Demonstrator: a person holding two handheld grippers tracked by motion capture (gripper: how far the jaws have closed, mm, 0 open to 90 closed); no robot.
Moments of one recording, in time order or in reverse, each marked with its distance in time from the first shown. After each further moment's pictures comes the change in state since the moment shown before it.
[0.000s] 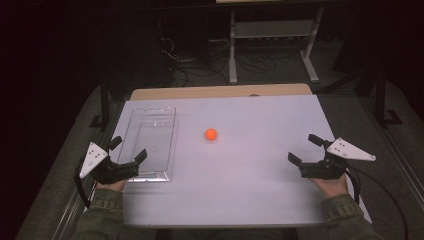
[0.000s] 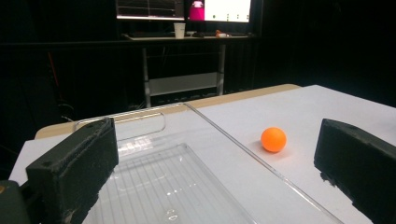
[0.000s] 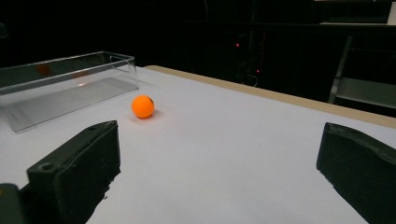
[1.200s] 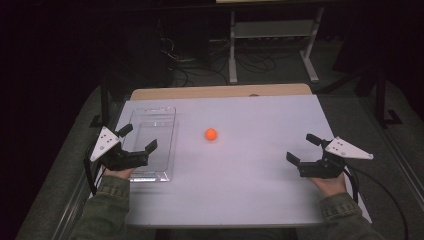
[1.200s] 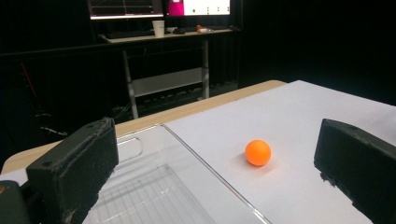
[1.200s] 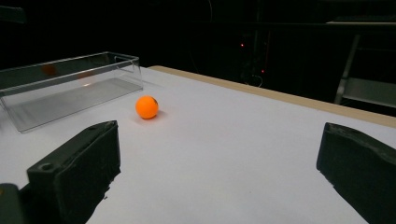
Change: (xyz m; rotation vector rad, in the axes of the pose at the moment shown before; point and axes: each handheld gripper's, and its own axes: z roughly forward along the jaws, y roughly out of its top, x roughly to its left) left arm -0.012 0.032 0.030 0.036 -0.071 0.057; right arm 0.000 0.000 0.004 0.001 0.020 0.004
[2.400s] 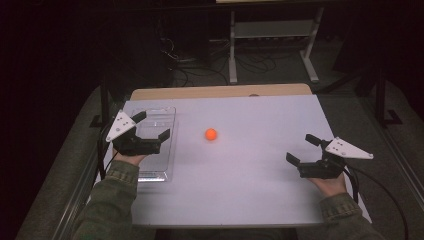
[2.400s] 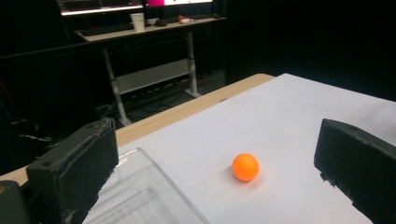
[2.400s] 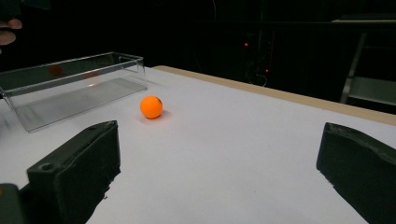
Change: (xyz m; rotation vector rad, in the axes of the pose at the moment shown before) left arm -0.011 0.034 0.037 0.063 -0.075 0.051; right arm 0.000 0.000 0.000 0.003 0.018 0.006
